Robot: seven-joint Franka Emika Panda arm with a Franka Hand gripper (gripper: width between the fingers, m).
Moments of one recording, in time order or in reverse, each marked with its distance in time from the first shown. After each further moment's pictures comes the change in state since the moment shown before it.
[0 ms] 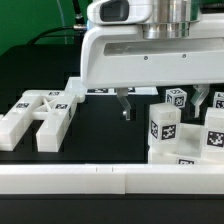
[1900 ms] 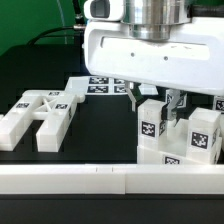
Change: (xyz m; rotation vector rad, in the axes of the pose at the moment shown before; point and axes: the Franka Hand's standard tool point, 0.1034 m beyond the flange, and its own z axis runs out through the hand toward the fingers) arm -0.010 0.007 0.000 -0.017 -0.049 0.830
